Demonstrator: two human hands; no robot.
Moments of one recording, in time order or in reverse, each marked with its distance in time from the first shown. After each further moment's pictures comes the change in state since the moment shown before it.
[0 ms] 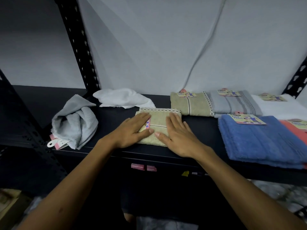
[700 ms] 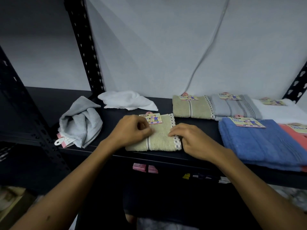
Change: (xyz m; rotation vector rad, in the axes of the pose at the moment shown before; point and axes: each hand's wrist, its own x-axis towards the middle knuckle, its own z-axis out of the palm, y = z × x) left_hand -0.019 0.038 -0.021 -0.034 0.342 -0.065; right_hand -0.029 0.023 -0.025 0.112 0.155 -0.275
